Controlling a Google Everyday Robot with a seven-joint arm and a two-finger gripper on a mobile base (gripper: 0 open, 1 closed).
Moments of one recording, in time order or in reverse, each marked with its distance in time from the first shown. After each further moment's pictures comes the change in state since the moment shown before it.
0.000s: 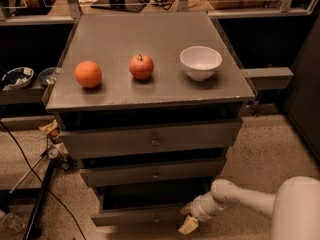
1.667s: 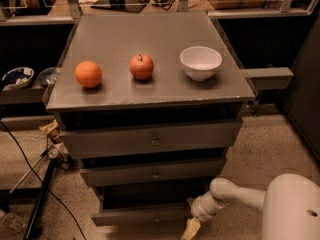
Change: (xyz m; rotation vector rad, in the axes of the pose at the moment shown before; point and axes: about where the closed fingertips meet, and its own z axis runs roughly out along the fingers) arm 0.018 -0.003 0.010 -0.051 0.042 0.036
